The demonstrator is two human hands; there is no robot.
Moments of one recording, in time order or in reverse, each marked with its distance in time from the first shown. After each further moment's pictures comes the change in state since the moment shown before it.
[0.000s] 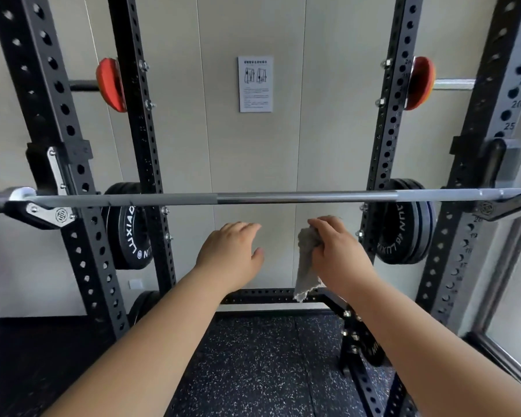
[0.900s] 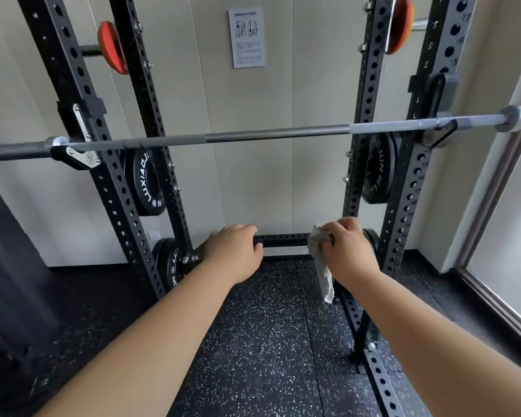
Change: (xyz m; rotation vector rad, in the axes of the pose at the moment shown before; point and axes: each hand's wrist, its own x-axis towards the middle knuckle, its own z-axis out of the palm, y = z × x) left_hand -0.185 0.123 0.014 0.064 -0.204 -0.138; right_hand -0.215 0.059 -0.056 0.035 -0.078 0.224
